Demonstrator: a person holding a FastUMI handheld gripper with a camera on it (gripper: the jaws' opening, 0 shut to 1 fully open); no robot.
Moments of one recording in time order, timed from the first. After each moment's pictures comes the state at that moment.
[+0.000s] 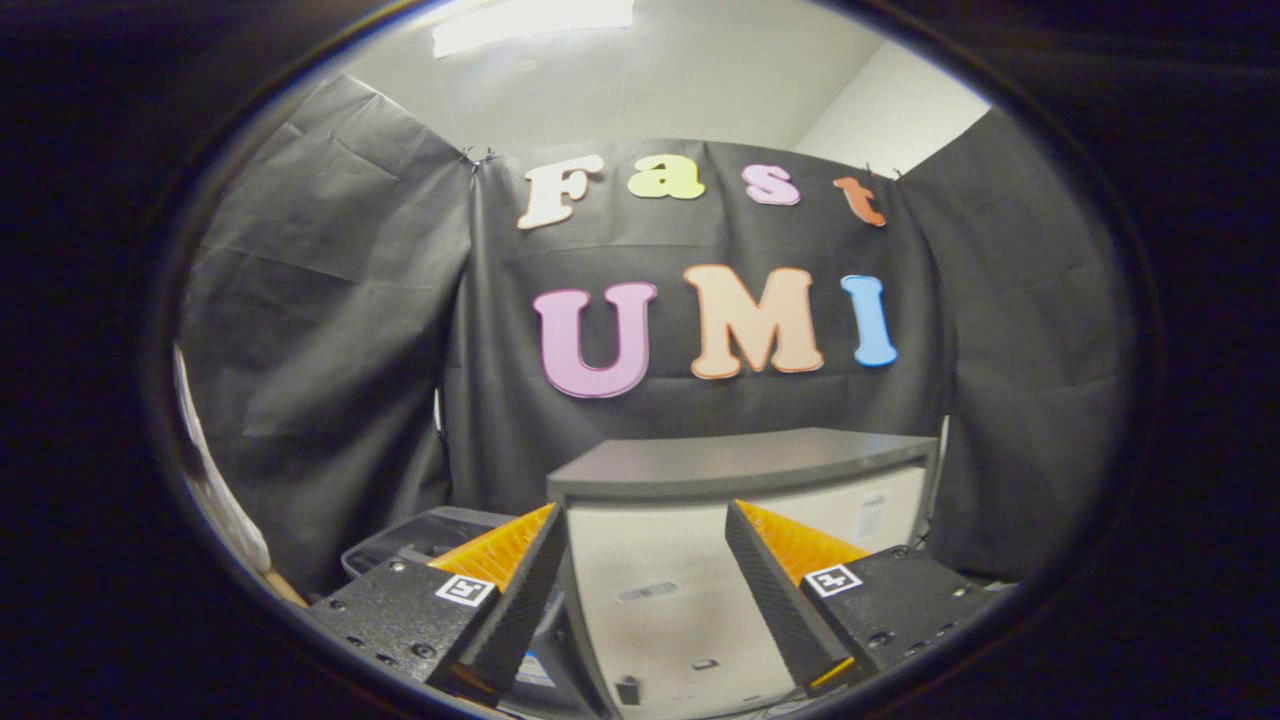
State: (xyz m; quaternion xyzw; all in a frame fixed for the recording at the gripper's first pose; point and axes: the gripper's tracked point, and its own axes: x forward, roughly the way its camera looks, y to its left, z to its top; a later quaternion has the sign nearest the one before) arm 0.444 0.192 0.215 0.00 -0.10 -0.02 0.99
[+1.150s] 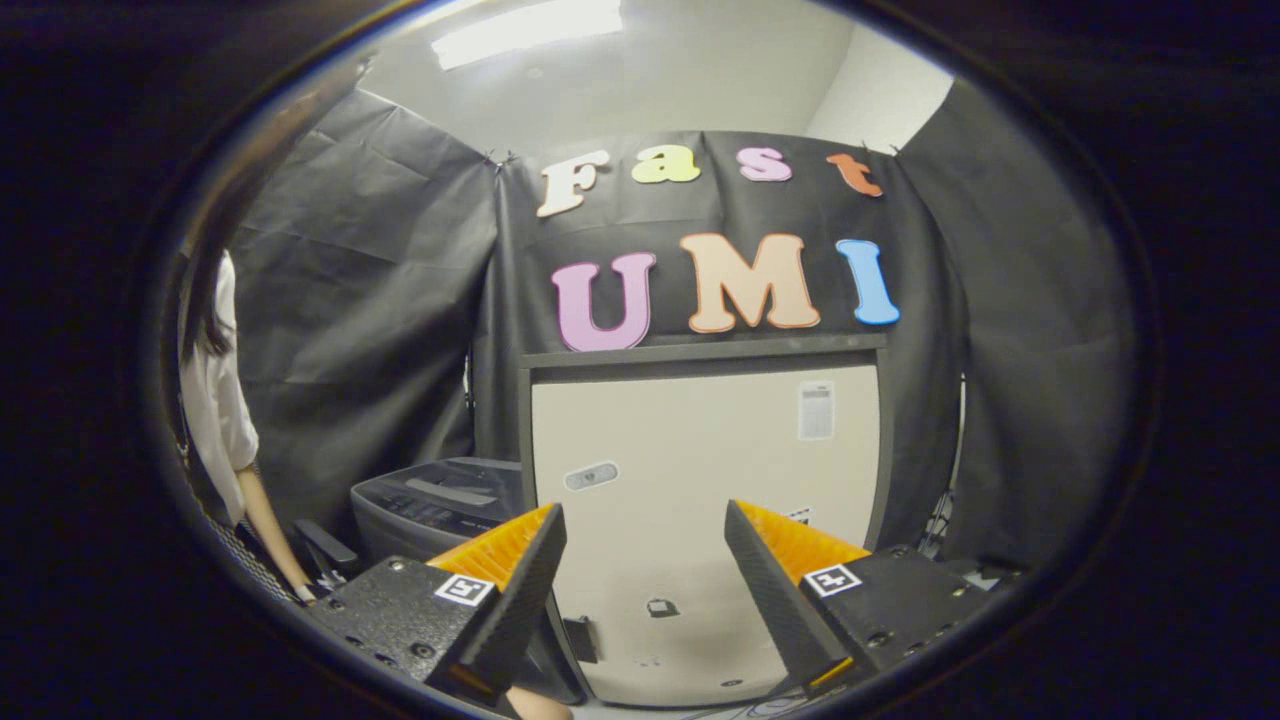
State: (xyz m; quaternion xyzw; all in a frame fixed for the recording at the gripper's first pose) arm 0.024 0.015 0.074 0.01 -0.08 0.06 0.99
